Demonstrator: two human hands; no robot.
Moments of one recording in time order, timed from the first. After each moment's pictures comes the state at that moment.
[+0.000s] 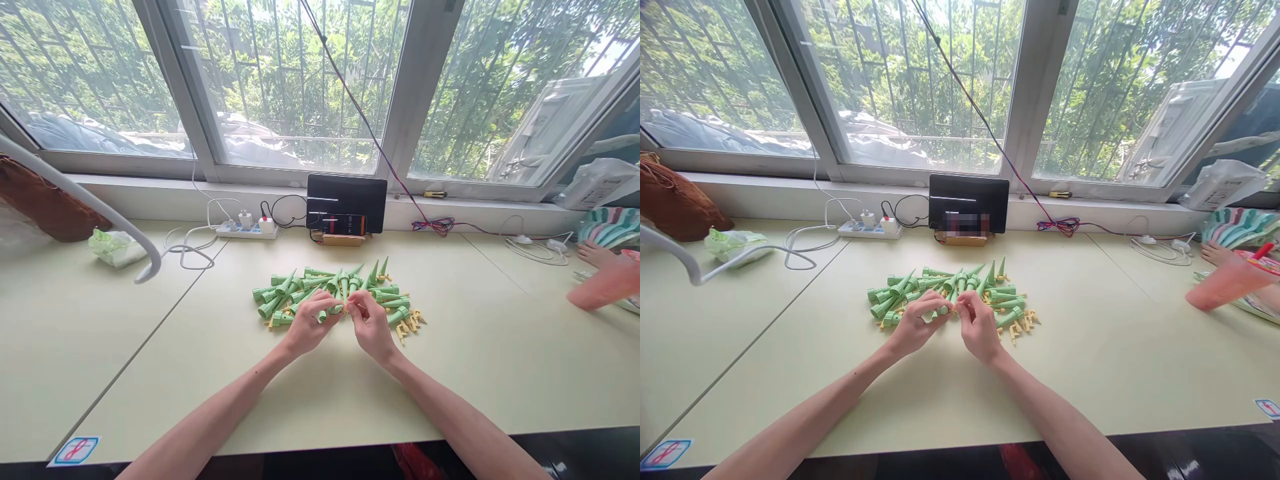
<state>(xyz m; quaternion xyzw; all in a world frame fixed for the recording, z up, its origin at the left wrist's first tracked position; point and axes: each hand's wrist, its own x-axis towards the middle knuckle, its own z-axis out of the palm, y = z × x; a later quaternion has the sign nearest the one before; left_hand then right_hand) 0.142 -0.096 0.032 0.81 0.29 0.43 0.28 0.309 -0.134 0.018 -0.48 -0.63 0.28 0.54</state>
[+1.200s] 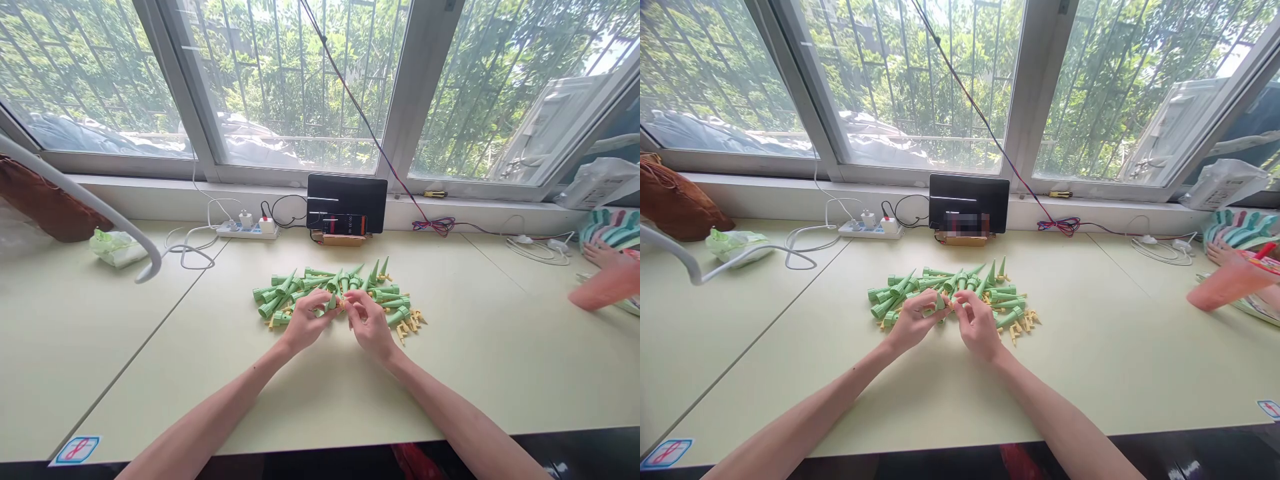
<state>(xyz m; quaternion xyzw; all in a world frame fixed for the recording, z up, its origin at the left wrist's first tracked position) 0.143 -0.095 0.035 0.74 0.34 0.45 0.37 0.310 -0.129 0.016 -0.45 -0.65 0.31 0.53</state>
